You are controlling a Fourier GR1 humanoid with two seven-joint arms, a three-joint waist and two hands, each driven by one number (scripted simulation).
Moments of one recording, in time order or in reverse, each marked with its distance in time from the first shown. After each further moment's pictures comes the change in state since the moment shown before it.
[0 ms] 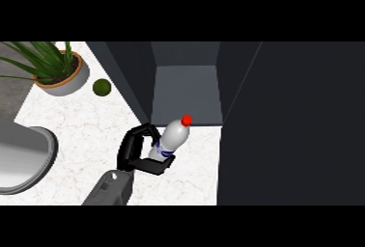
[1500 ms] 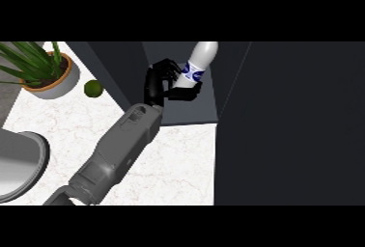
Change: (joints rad) left arm -0.634 0.000 -0.154 0.348 0.287 0.550 0.339; right arm 0.047 -0.037 -0.151 0.011 -0.049 0.073 -0.109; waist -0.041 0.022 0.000
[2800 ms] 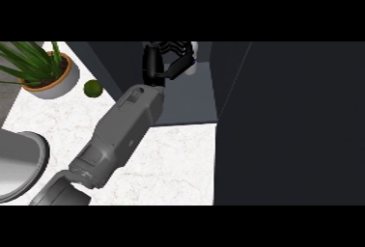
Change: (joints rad) left arm -0.146 0.002 0.148 0.072 0.076 -0.125 -0.269; right arm -0.004 0.002 -0.010 0.003 -0.017 0.073 -0.008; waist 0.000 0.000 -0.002
